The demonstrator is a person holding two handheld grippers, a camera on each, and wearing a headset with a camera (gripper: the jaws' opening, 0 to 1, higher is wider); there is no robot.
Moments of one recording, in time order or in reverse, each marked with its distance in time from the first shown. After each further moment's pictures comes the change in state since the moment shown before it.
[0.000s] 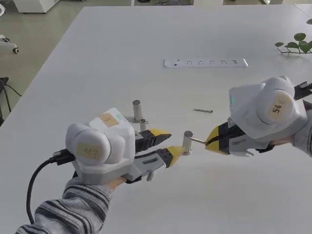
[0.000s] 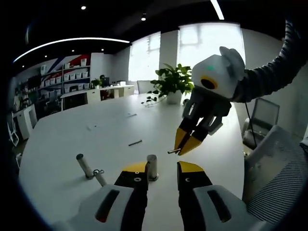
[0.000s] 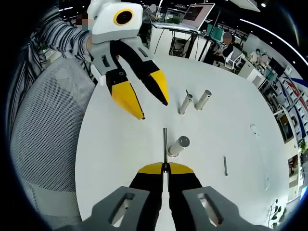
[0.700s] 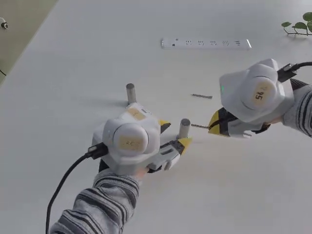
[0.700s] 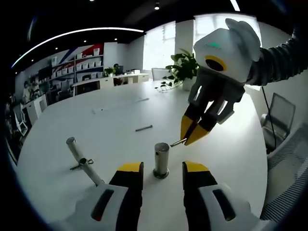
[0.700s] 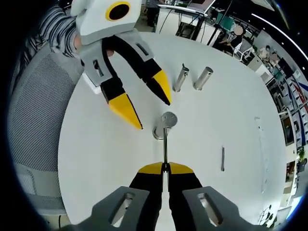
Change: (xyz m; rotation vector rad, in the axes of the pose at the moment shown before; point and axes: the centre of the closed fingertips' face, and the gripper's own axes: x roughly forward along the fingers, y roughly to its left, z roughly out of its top) left arm 0.051 0.014 -0.038 -0.038 0.103 0.118; right arm 0.025 -0.024 -0.033 -0.072 0.138 0.035
